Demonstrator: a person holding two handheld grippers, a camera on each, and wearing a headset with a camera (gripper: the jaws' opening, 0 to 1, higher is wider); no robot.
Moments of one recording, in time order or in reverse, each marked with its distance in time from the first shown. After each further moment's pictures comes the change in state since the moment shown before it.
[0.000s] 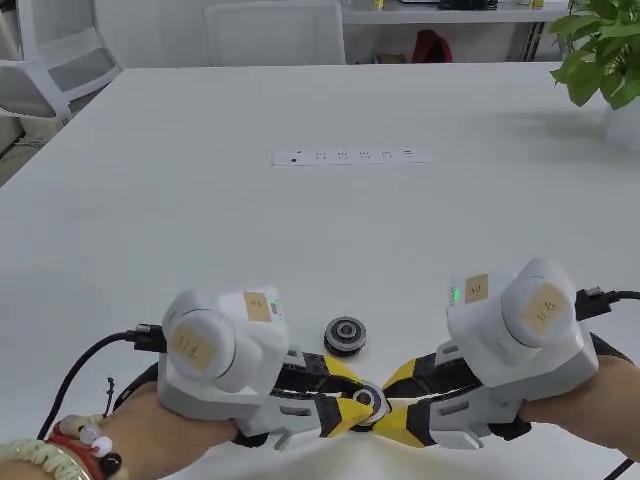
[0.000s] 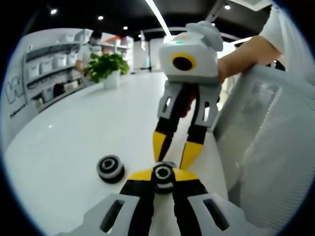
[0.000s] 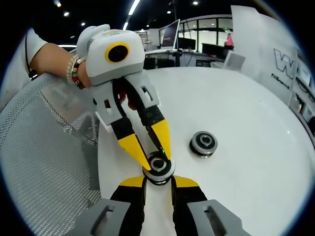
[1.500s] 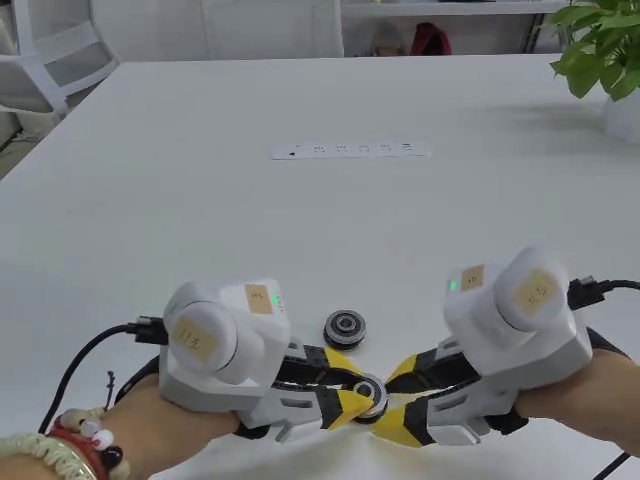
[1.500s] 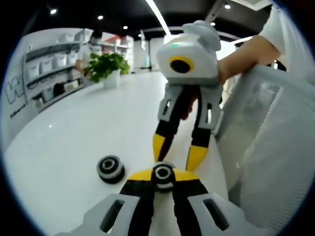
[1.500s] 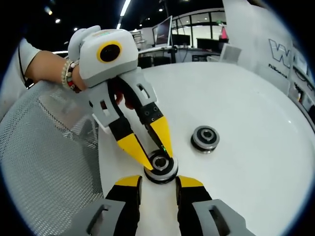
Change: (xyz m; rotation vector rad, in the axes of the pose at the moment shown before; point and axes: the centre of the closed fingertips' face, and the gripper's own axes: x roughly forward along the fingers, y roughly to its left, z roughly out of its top) left arm 0.000 0.000 0.000 0.001 0.004 0.004; right arm 0.005 0.003 -0.002 0.056 0.005 0.004
